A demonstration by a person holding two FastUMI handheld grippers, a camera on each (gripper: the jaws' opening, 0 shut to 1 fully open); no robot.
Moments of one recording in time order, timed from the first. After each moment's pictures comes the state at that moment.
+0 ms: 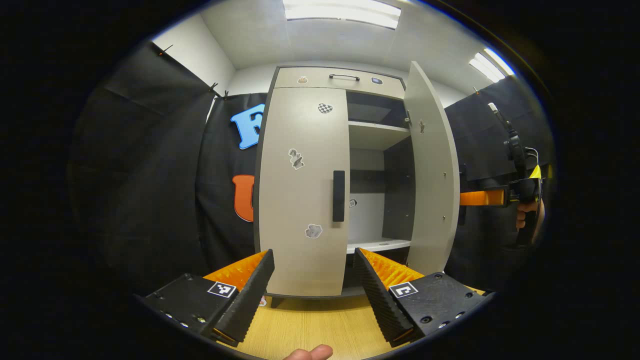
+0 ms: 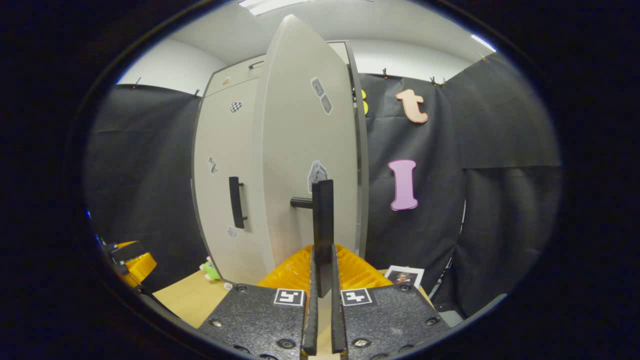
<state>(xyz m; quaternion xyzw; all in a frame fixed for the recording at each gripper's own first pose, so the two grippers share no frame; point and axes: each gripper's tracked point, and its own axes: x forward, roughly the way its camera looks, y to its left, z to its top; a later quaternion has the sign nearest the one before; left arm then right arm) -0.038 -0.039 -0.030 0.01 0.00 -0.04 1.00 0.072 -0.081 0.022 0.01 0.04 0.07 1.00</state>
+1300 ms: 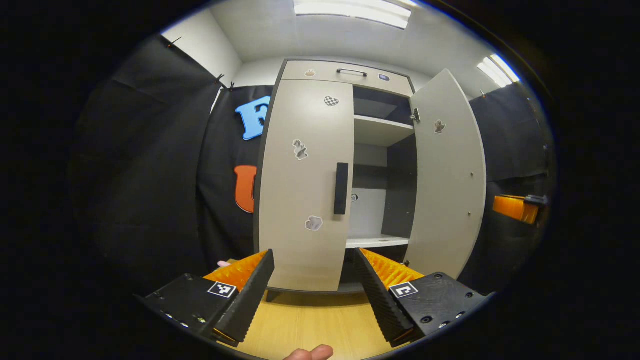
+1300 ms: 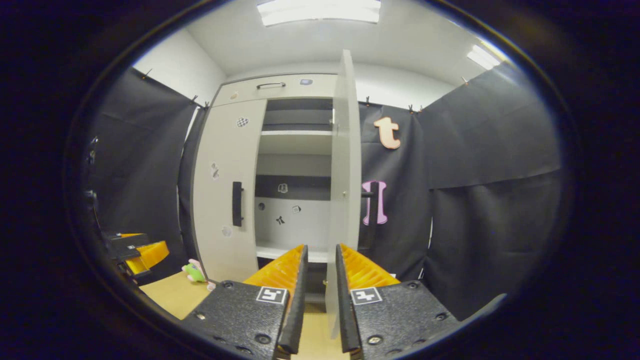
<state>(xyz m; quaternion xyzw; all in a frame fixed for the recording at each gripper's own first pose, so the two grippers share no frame) -0.038 -0.040 -0.053 -0.03 0.03 -0.04 1.00 -0.023 -0.058 0.001 -0.02 -0.03 0.00 1.00</state>
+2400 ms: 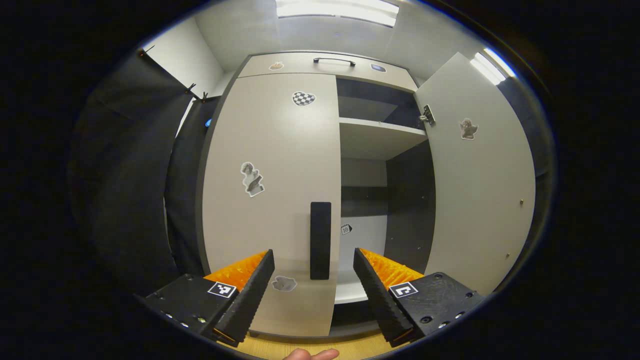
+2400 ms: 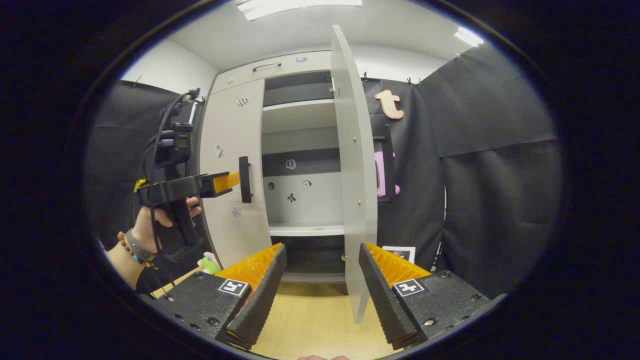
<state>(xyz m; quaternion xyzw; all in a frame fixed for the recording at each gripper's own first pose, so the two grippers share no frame) 0.160 -0.095 0.023 0.01 -0.03 -0.06 1.00 -0.018 -0.057 -0.057 0.04 0.03 0.02 1.00</state>
